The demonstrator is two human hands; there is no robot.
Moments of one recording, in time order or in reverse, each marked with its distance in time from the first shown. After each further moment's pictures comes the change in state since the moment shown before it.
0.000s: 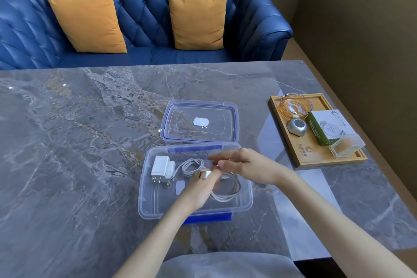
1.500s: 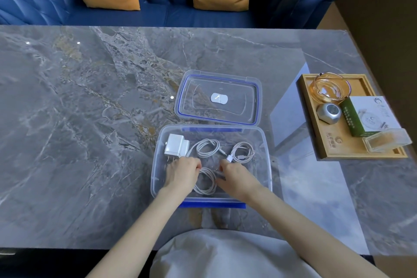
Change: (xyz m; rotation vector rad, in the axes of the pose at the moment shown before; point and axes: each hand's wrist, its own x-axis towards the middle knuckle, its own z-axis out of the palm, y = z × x) left_hand 0.029 -0.069 -0.052 1.087 0.163 -0.105; right_hand 0.049 0.039 0.097 -0.310 -0.007 0.317
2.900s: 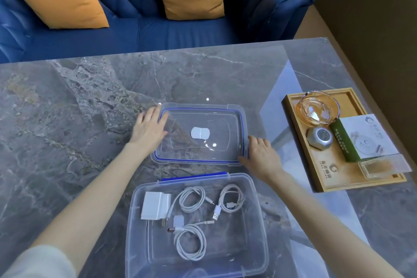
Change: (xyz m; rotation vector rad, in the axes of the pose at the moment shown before) left_hand 0.209 -0.035 -0.087 0.543 0.108 0.196; right_hand 0.092 0.081 -0.111 -0.074 0.282 0.257
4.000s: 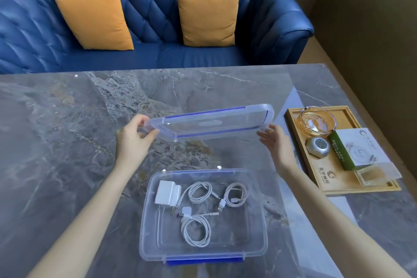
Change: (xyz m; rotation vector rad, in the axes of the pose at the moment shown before) left_hand -0.113 -0.016 -0.052 -1.102 0.621 -0.337; right_hand -0.036 -0.014 -0.048 1.364 0.245 0.023
